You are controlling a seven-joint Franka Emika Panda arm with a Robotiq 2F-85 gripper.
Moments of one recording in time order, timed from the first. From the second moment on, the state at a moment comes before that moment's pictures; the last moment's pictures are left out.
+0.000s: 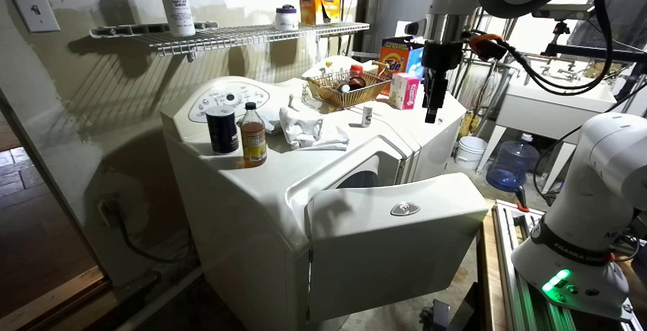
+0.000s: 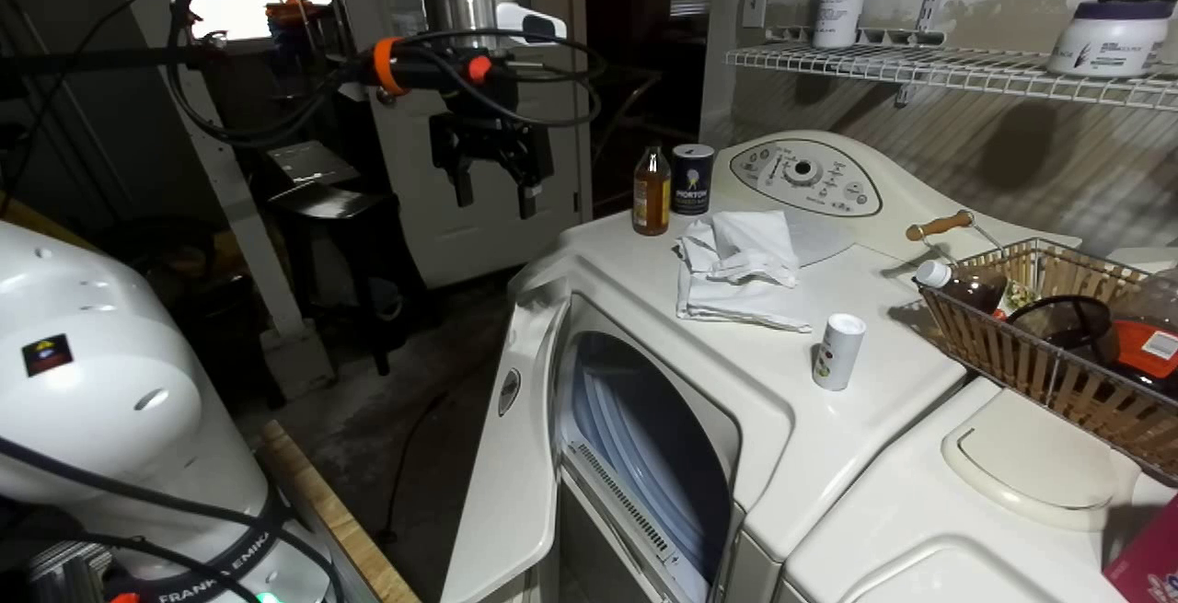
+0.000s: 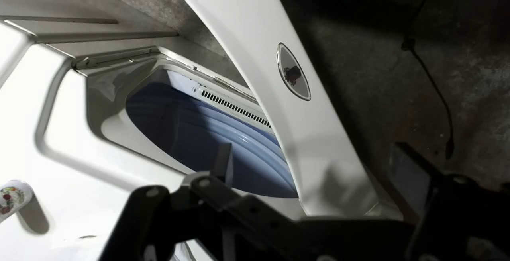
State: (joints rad) arm -0.02 -0.60 -0.04 -2.49 -0.07 1.86 -0.20
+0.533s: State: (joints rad) arm -0.06 -0.51 -0.12 -2.45 -0.07 2.05 -0.16
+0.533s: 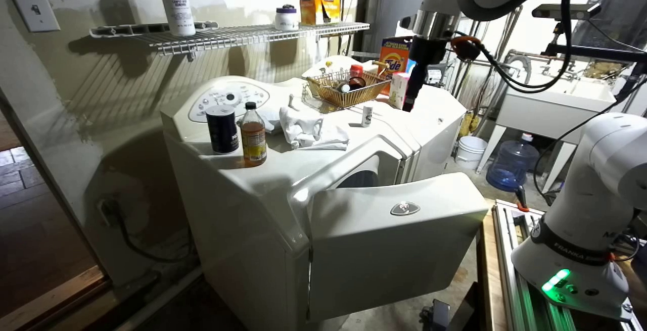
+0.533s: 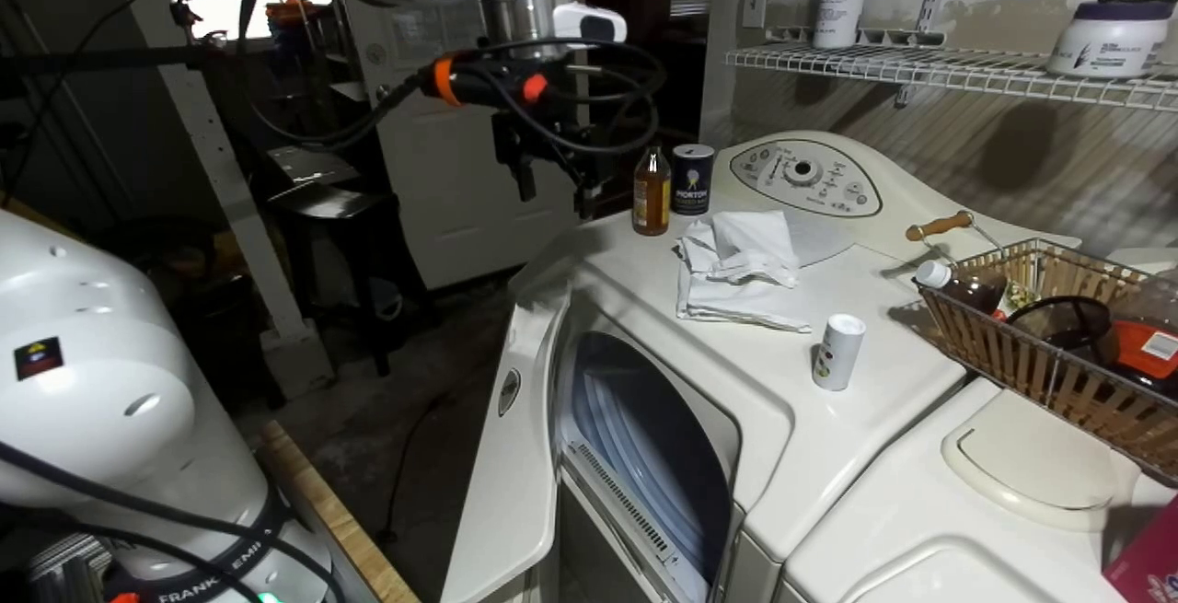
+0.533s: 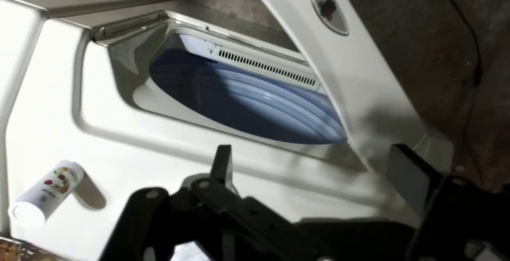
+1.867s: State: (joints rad) arm -0.21 -0.04 -0.31 -2.17 0.04 2.37 -0.16
